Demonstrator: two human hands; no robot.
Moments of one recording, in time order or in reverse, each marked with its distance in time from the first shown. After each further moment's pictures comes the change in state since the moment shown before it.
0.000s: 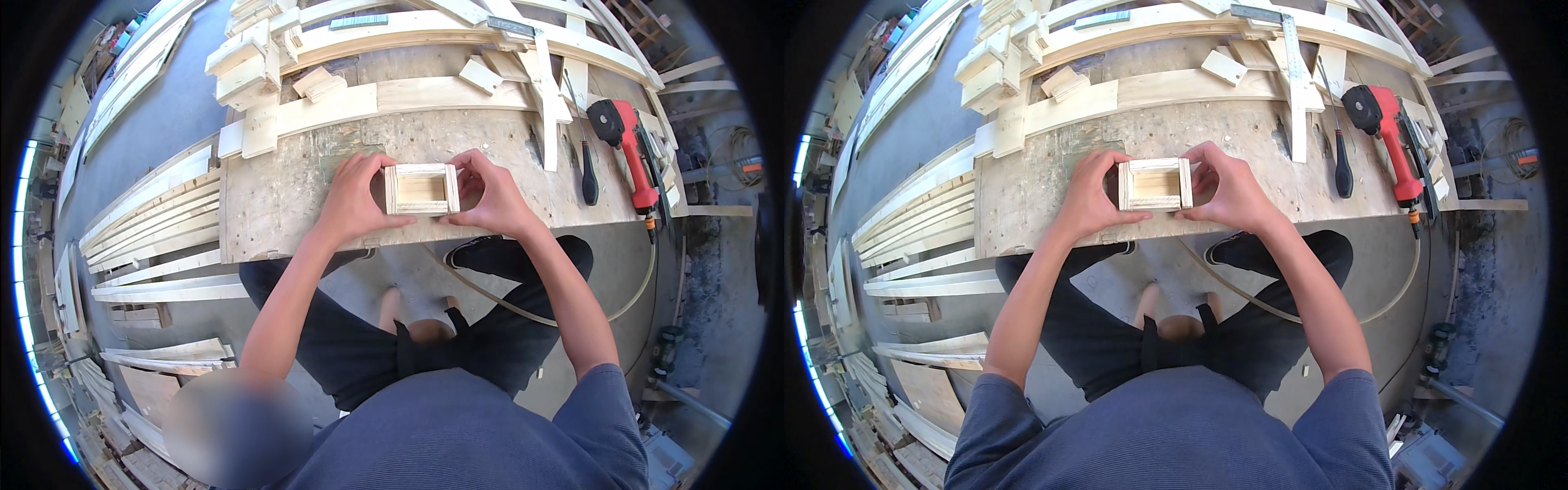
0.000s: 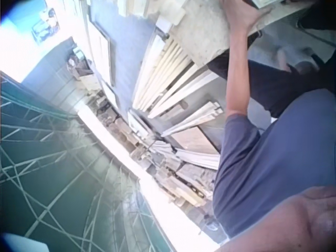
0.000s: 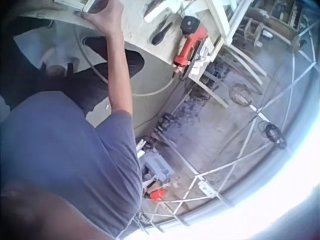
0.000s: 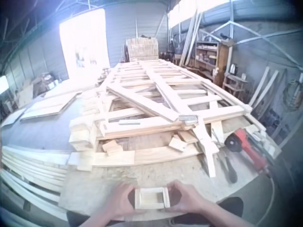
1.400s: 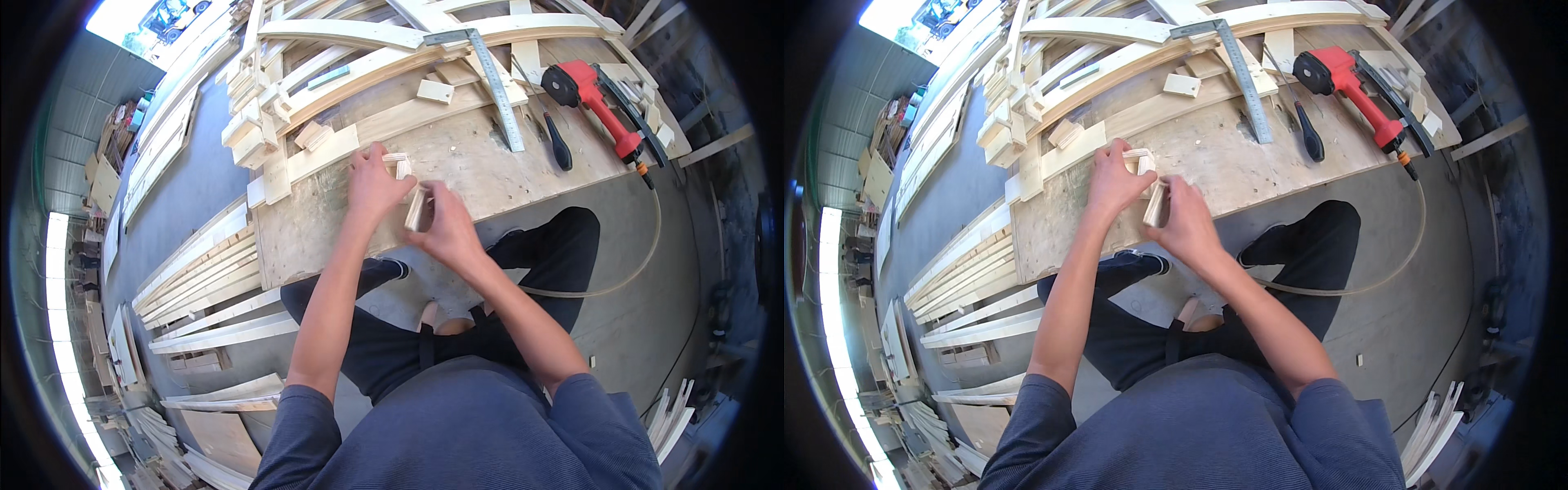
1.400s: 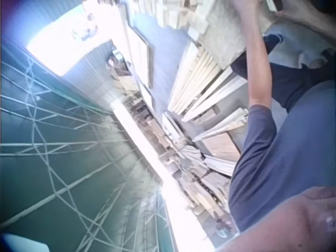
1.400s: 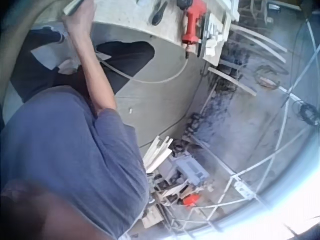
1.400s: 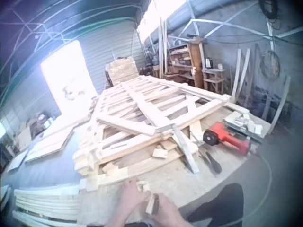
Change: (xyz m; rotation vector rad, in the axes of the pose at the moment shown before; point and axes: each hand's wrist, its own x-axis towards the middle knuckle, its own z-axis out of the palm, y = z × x) left_hand 0.066 0.048 0.030 0.363 -0.035 -0.340; right_hand -0.047 -0.043 0.082 -0.123 0.468 0.093
